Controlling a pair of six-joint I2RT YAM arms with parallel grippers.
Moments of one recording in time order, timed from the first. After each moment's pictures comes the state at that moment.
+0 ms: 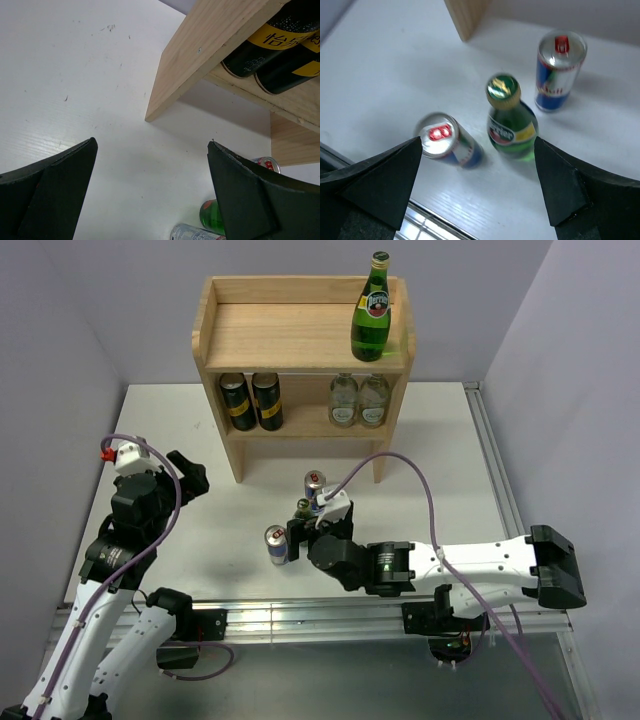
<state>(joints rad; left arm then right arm) -0.31 0.60 0.83 -0.55 -0.35 -0.55 1.42 1.20 0.84 -0.10 0.87 0.60</state>
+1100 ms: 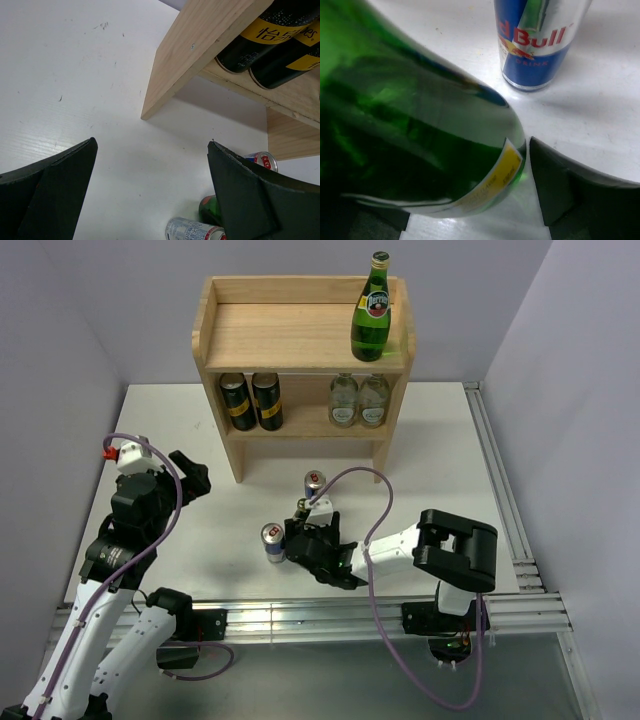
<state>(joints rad) -0.31 0.61 0.83 -0.54 -0.31 -0.54 1.26 1.70 0.70 0.28 0.87 0.74</state>
